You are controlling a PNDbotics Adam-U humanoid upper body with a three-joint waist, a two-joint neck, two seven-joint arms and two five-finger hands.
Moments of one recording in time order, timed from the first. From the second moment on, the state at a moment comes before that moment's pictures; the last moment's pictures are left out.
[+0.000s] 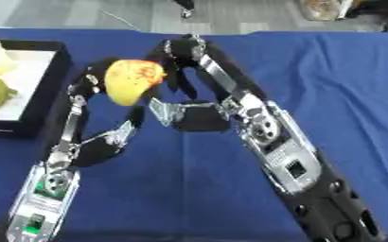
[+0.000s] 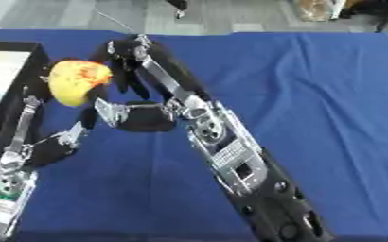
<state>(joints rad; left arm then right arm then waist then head) -0.31 0.18 -0.27 -1.74 -0.45 -0.28 0.09 -0.57 -0.07 0.44 -1.83 0.35 -0.06 0.12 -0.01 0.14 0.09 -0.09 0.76</state>
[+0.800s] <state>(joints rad) -0.29 0.21 -0.26 -1.78 -0.31 -0.33 -0.07 -0.57 -0.07 0.44 -1.81 0.38 -0.04 0.11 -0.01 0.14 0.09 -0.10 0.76</state>
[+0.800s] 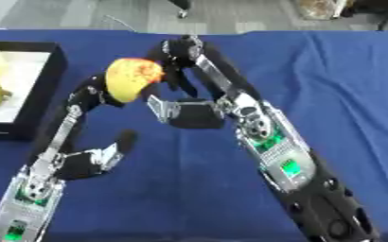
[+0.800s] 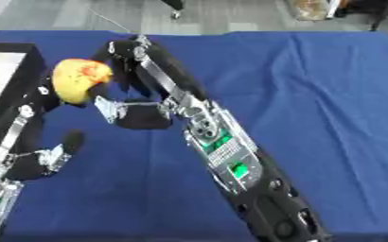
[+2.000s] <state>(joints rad) -0.29 0.21 -0.26 -1.79 -0.32 -0.31 0.00 -0.56 -0.07 0.45 -1.78 0.37 -0.06 0.15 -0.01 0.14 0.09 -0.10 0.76</state>
